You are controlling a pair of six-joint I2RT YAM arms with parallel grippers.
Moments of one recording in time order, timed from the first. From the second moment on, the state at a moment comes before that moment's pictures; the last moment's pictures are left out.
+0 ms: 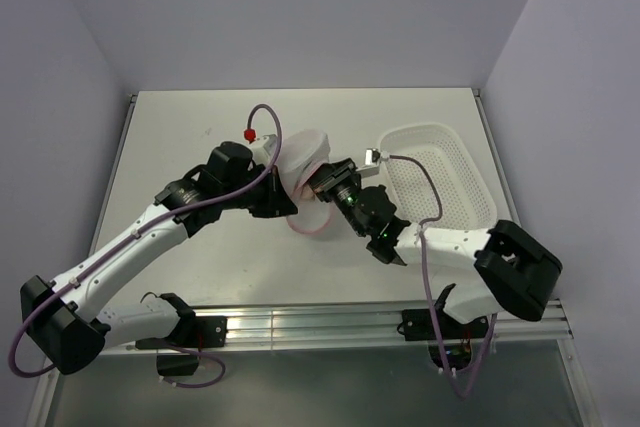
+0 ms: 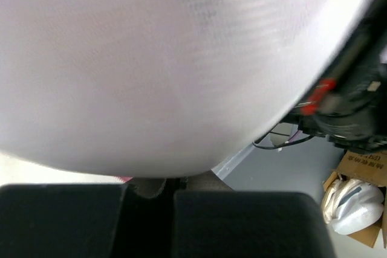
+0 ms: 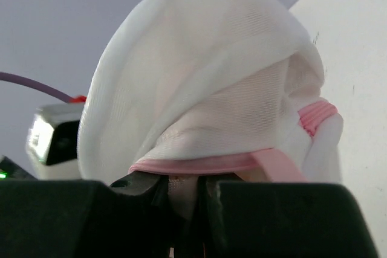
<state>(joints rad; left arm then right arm) -0.70 1.15 1.06 -0.56 0.29 -0.62 0.89 1.42 0.59 0.96 0.33 1.24</state>
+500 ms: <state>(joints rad) -0.70 1.12 0.95 -0.32 0.56 -0.75 0.91 1.28 0.59 0.79 0.55 1.19</state>
